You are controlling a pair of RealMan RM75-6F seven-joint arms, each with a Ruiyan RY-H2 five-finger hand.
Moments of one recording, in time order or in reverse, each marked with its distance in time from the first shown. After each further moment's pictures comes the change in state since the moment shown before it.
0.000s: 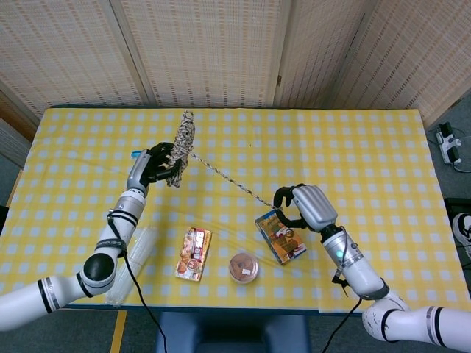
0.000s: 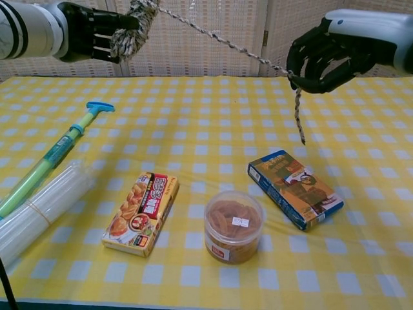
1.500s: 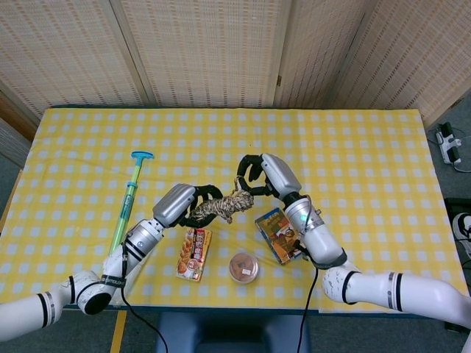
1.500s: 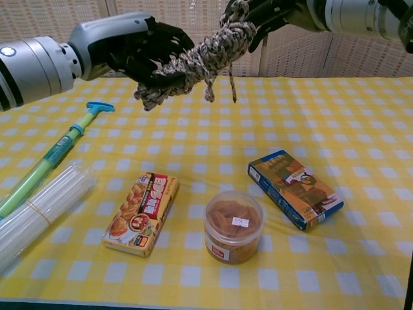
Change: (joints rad) left arm 0.019 0.004 0.333 0.088 1.043 -0.008 -0.160; right arm 0.230 -0.083 0.256 0.018 0.454 -0.110 0.014
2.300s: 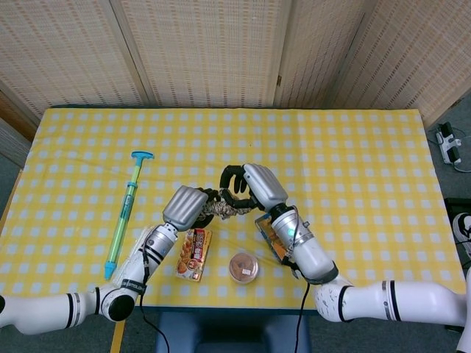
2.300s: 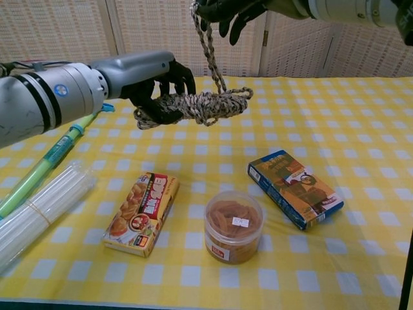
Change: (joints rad) left arm -0.120 -0.104 0.082 -0.051 -0.451 0.141 0.835; right arm 0.051 -0.003 -0.022 -0.155 0.008 0.118 -0.108
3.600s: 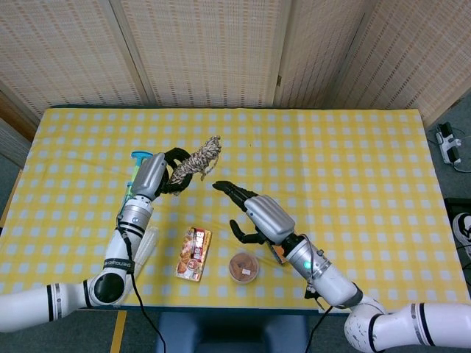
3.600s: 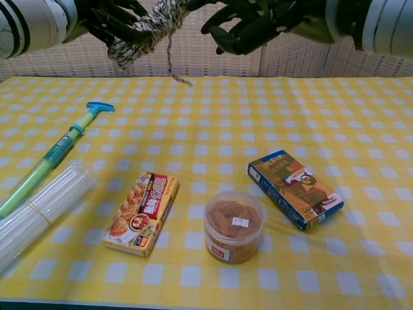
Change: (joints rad) left arm 0.024 0.137 -0.236 -0.134 -0.382 0.088 -0.291; right arm -0.150 0.110 -0.171 -0.115 -0.413 -0.041 0.112
